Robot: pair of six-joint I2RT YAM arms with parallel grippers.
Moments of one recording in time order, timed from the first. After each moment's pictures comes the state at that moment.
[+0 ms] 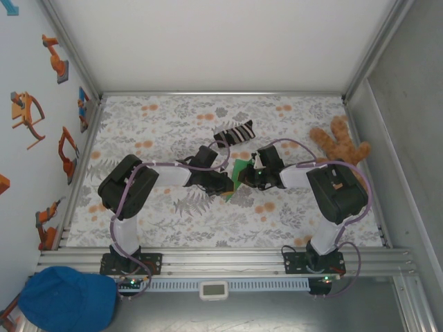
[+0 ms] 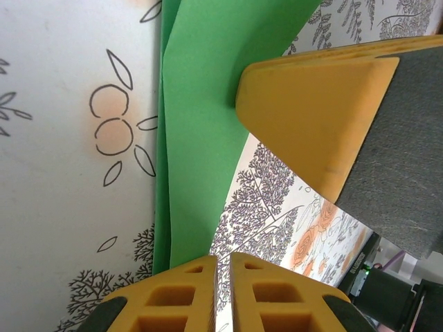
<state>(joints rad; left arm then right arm) -0.76 1.91 0.99 -0.09 0.62 -0.79 0.48 1.77 0.76 0.09 -0.51 0.78</state>
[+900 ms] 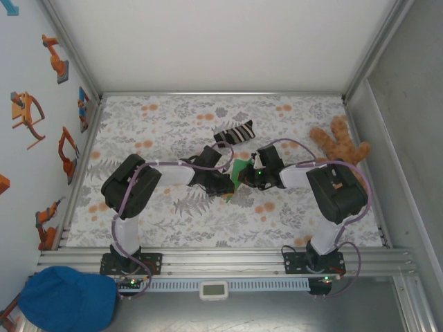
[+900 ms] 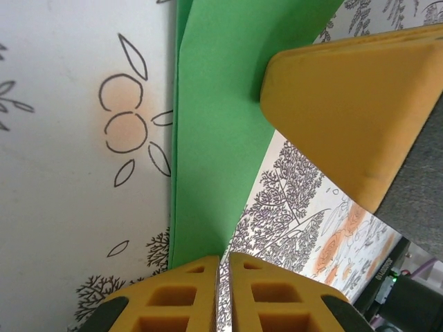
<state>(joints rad) -0.79 1.94 1.05 -0.19 0.56 -0.76 0.48 1.77 0.77 0.09 -0.50 0.78</state>
